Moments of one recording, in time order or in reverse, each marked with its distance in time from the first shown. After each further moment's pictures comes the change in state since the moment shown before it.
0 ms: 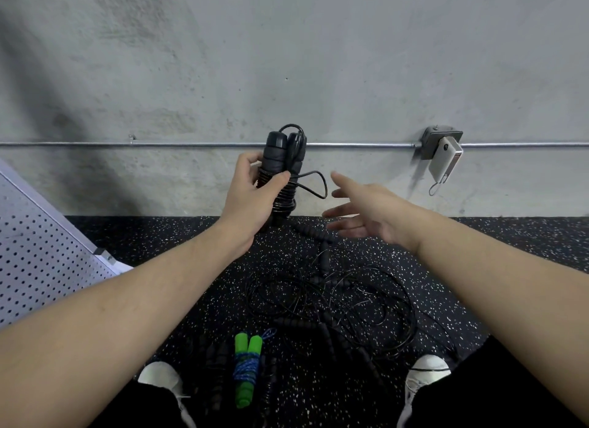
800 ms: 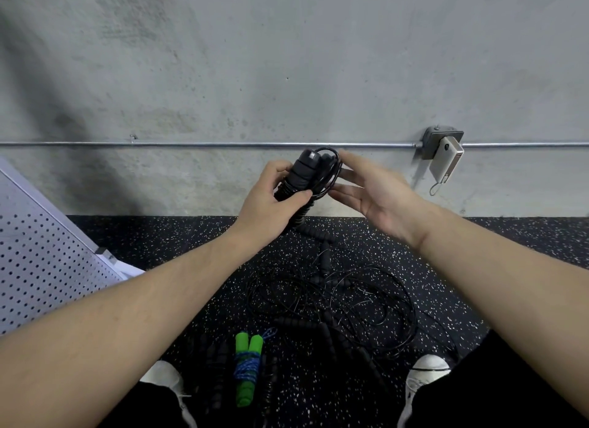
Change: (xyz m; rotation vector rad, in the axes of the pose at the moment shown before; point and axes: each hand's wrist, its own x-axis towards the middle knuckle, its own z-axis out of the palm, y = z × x) left_hand -0.006 -0.011 0.003 0.318 -0.193 0.164; right_hand 0.005 -0.011 -0.003 0.479 -0.067 -0.244
